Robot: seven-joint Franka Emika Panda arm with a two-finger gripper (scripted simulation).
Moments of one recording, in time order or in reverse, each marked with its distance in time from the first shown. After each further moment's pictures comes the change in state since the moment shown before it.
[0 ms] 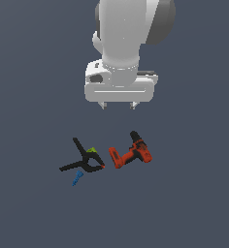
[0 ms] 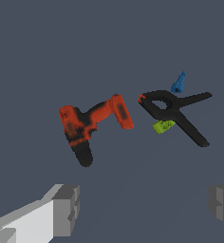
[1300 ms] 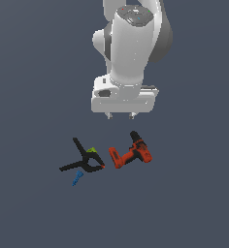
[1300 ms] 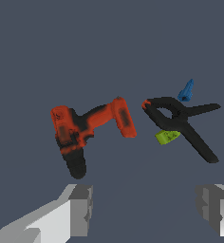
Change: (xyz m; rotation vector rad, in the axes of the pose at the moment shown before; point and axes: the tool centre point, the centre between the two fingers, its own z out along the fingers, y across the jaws) arm 0.009 -0.009 0.041 -0.053 0.033 -0.069
